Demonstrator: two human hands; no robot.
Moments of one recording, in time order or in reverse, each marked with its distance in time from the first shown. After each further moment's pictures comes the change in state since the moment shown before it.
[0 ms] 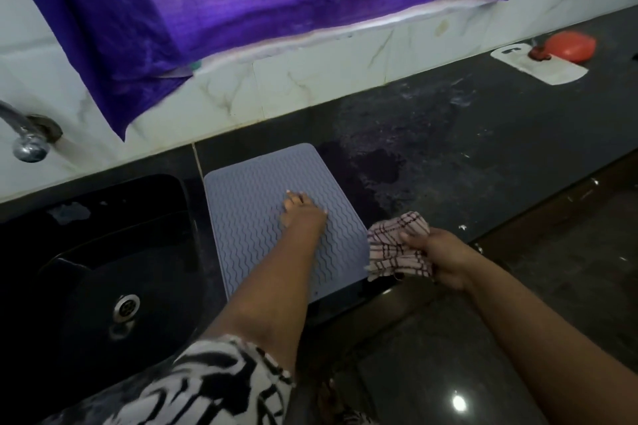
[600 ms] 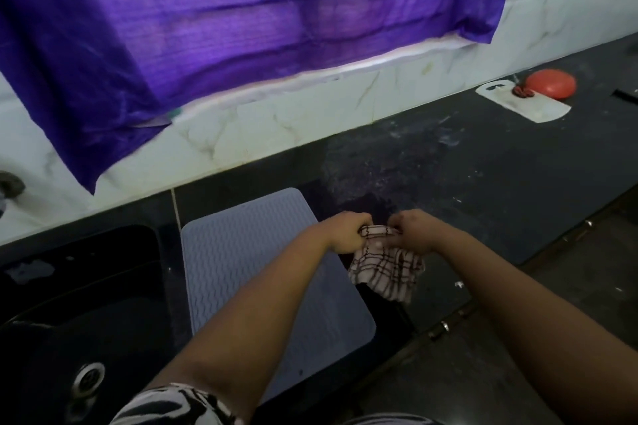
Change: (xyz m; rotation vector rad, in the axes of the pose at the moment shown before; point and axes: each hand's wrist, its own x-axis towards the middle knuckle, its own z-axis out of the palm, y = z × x) left_hand 0.009 0.093 -0.071 -0.014 -0.115 0.846; right_hand 0.078 -0.131 -0.002 -1.454 0.087 -0.339
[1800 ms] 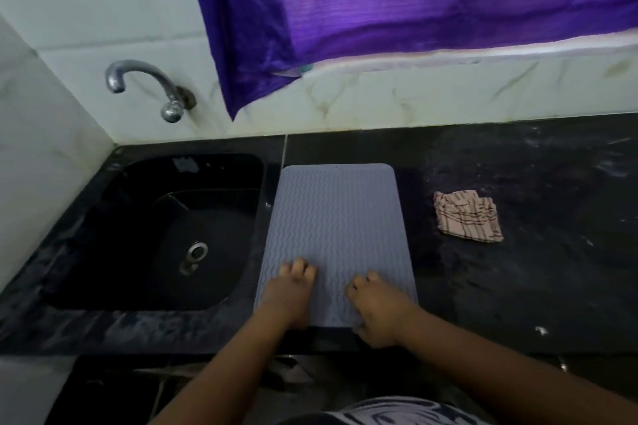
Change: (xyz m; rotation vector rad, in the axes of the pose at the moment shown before) left_hand -0.207 -0.036 0.131 0.257 0.066 -0.852; right_hand -0.042 -0.083 0.151 -0.501 -0.194 -0.778
